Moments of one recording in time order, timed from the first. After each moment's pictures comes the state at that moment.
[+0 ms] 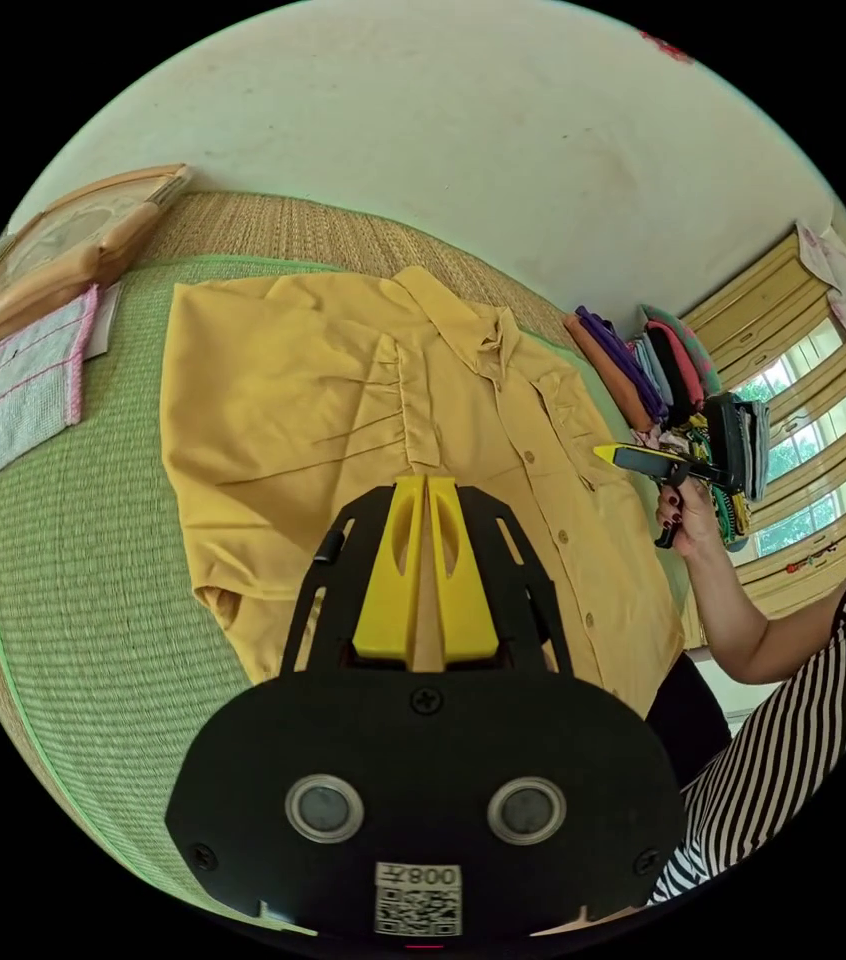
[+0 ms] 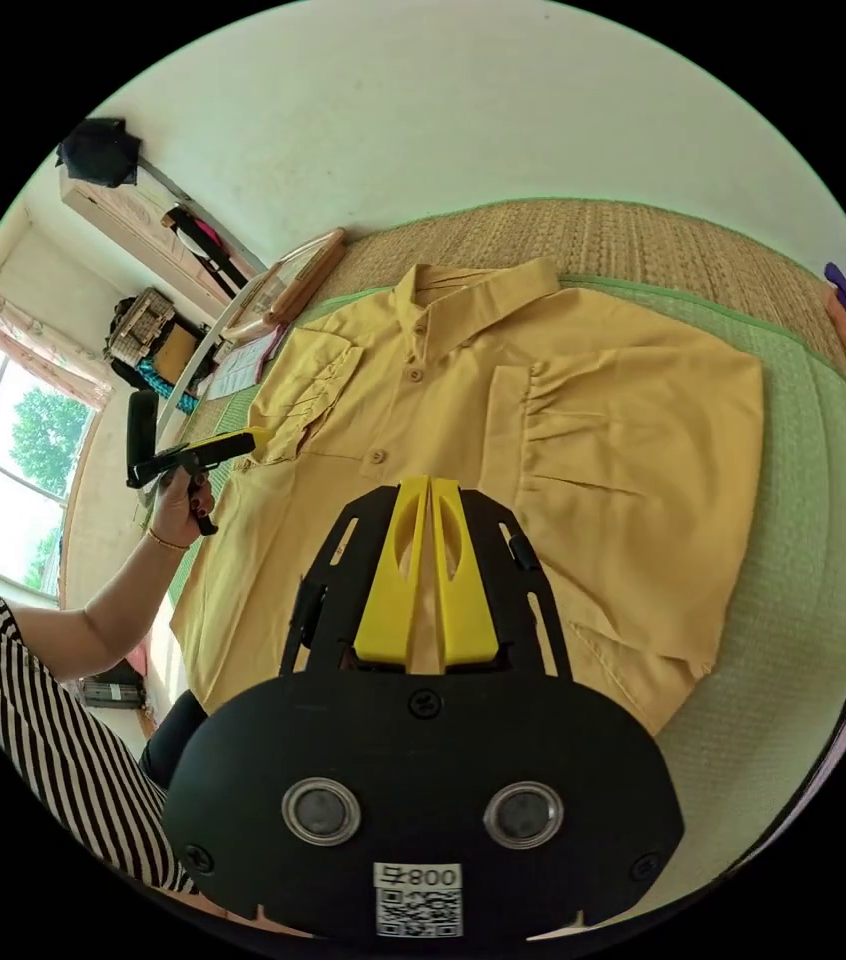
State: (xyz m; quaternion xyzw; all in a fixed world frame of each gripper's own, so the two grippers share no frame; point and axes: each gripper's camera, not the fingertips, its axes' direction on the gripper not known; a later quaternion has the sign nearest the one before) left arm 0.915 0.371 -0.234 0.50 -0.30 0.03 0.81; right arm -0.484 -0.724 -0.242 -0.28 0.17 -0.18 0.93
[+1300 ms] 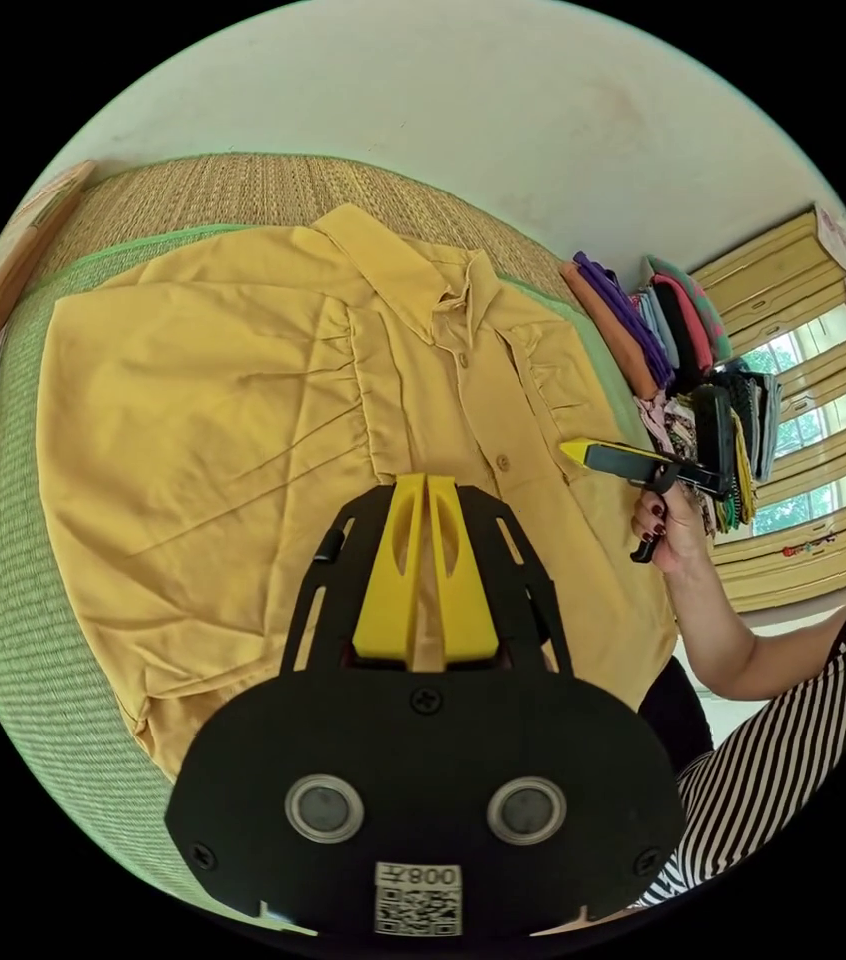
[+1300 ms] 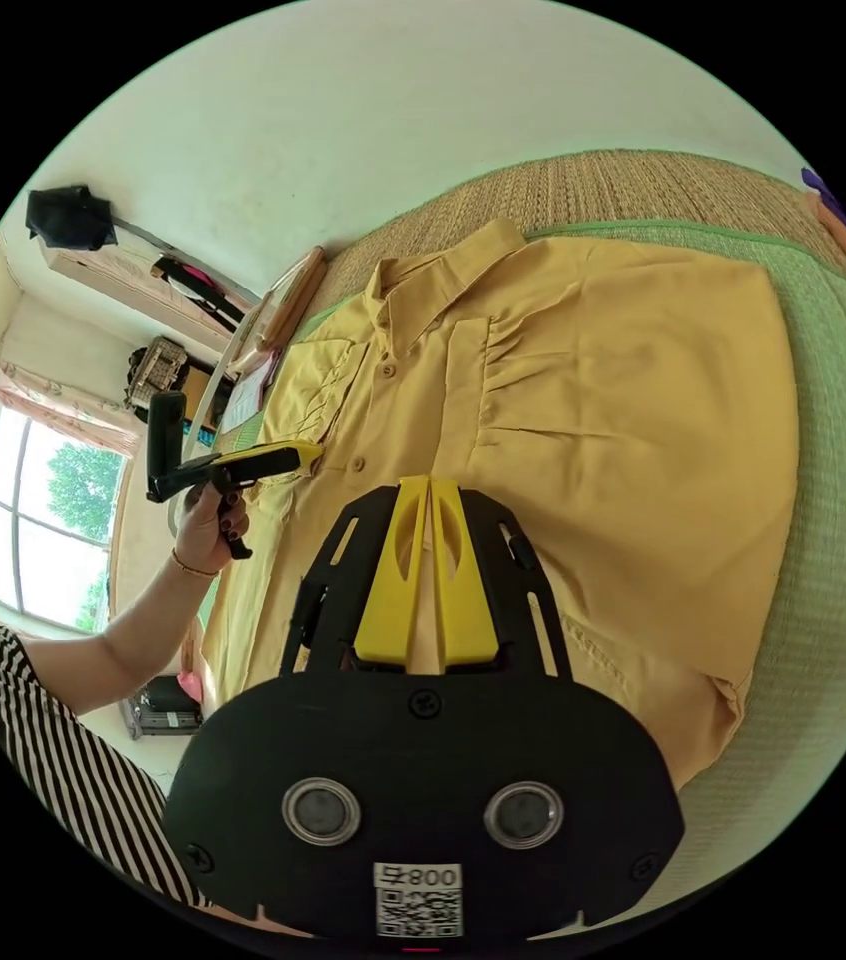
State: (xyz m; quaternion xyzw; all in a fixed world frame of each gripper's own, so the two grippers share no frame) left arm 0.921 0.315 -0.179 0.43 -0.30 0.03 0.85; right arm -0.270 -0.622 -0.227 -0.28 0.10 -0.11 0.95
